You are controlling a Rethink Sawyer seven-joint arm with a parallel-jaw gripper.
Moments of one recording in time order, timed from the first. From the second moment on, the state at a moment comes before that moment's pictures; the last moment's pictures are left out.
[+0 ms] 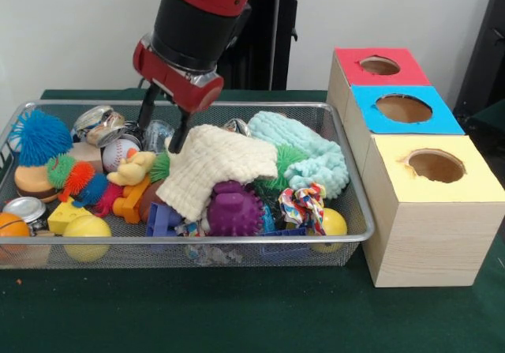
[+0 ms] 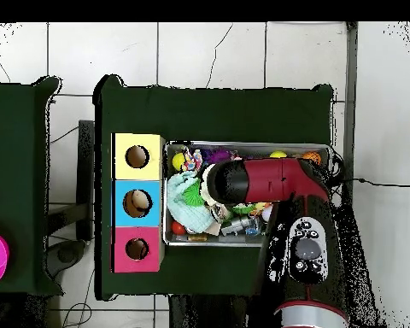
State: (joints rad) arm -0.24 -0.57 -0.08 1.42 -0.45 0.70 2.43
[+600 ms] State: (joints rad) arm -0.26 -0.48 -0.09 1.41 -0.46 0.65 2.43
